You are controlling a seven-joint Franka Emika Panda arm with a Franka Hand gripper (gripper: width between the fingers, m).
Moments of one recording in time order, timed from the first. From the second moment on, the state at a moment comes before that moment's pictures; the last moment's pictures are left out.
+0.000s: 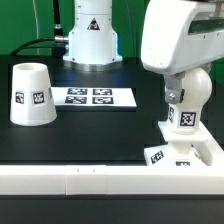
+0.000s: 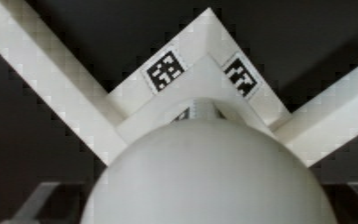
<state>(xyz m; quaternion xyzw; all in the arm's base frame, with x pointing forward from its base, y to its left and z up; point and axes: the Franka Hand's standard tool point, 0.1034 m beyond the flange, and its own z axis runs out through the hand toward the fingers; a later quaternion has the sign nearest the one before) 0.630 0.091 0.110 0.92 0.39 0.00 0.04</state>
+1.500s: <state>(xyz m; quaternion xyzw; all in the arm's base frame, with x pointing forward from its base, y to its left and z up) 0.629 0.089 0.110 0.98 -0.19 0.00 -0.01</state>
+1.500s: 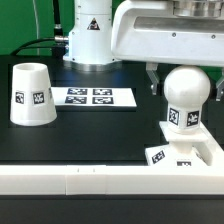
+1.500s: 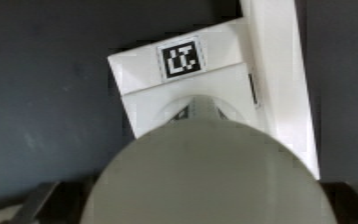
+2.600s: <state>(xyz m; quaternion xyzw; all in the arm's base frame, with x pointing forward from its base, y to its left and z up) 0.628 0.091 0.109 0.85 -0.53 -0.02 -0.02</state>
